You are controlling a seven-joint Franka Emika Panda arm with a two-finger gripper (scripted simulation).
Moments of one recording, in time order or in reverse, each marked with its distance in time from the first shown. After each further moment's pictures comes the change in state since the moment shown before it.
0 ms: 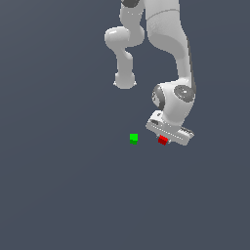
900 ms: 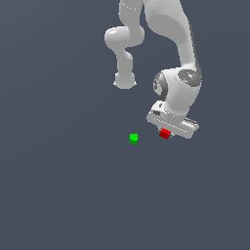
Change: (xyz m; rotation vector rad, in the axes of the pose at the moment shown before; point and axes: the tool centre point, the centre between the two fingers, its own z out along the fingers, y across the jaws) arm 0.002 0.004 -0.056 0.002 0.001 -0.001
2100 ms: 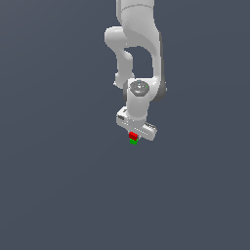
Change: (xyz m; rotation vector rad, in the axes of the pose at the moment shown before) arm 0.054 0.134 0.054 -0.002 -0.001 0.003
